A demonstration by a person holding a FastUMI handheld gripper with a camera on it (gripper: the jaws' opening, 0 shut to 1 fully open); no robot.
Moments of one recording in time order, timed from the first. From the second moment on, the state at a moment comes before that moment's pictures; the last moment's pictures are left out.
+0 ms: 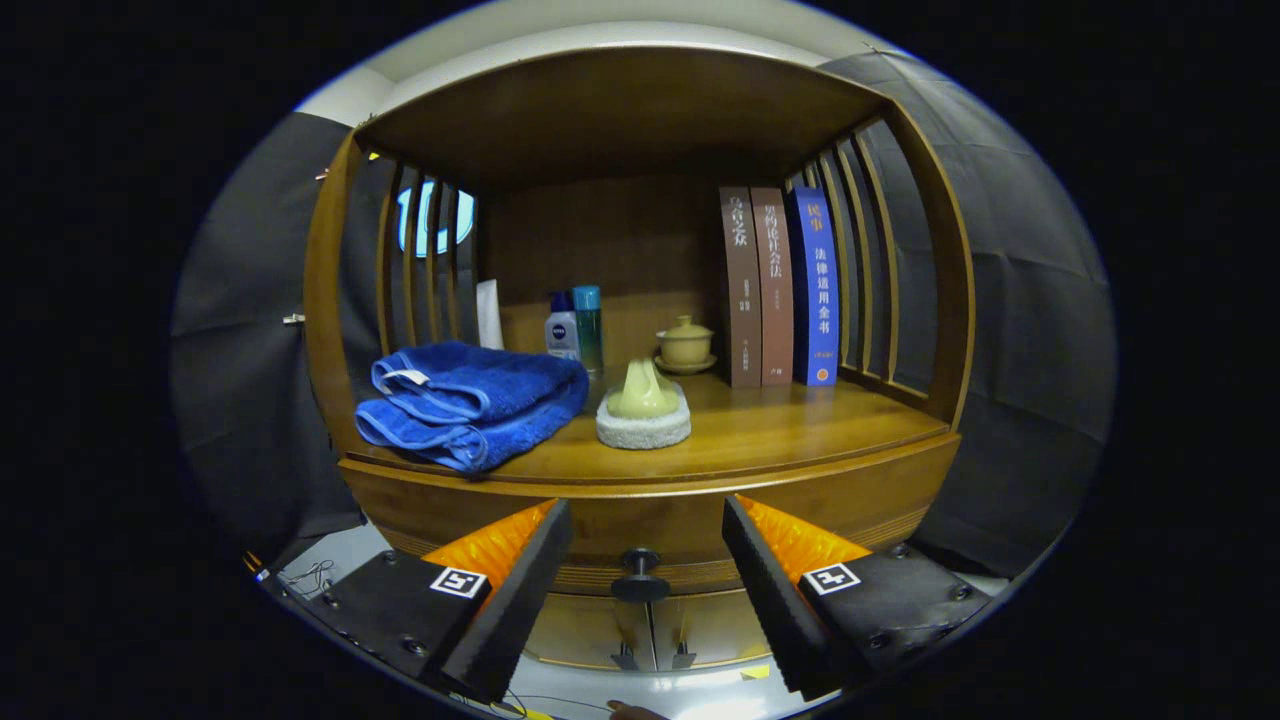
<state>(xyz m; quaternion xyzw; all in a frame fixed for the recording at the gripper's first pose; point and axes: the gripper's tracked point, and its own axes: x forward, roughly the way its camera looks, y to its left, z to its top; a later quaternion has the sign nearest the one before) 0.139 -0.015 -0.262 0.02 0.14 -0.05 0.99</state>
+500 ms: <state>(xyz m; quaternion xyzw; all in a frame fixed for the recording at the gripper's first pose) 0.102 -0.014 -0.139 0.00 0.10 -0.03 0.99</state>
